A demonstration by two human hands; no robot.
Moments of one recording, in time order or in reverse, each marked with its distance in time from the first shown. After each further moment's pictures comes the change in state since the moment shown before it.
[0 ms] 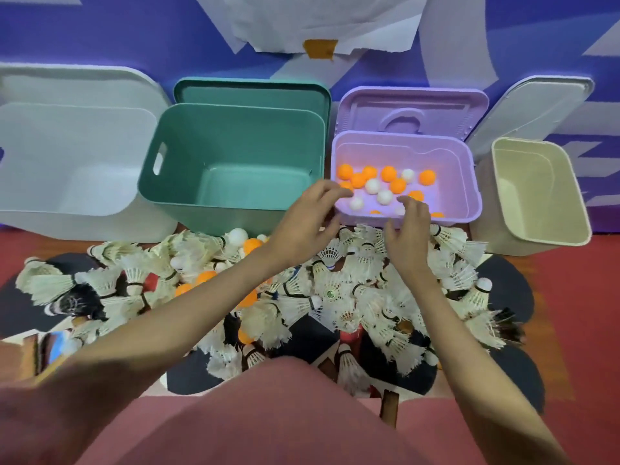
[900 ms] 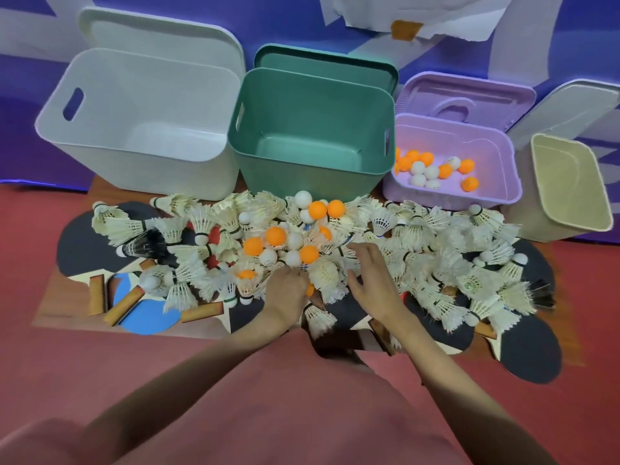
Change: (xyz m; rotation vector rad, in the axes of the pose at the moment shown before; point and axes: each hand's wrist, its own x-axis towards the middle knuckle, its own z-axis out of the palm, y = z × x) left_hand -0.232 -0.034 -0.006 0.532 -0.489 -0.487; right_hand -0.177 -0.122 0.054 -0.045 -0.438 -0.249
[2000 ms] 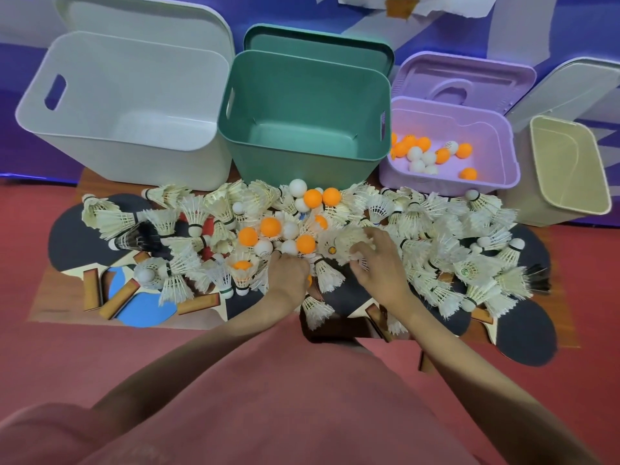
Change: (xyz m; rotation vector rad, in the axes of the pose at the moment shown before) left_hand 0.018 0.007 0.003 0.092 -0.068 -0.081; right_hand 0.003 0.027 -0.002 -0.257 0.103 -0.115
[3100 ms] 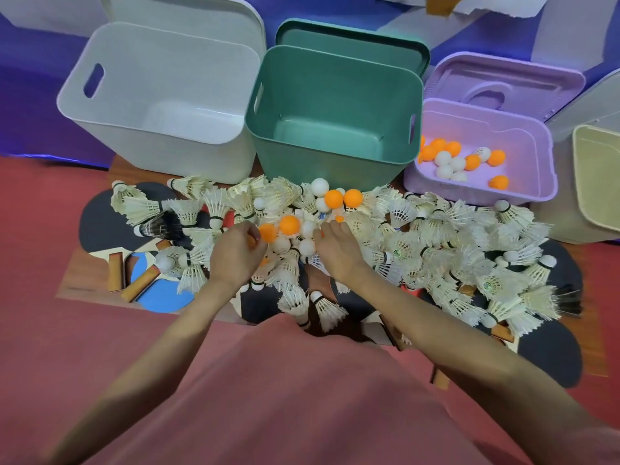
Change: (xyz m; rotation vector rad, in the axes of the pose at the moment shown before) left_hand -0.034 -0.101 -0.031 -0.719 0.411 -0.331; right_hand 0.067 -0.070 0.044 -0.383 -0.407 -0.223
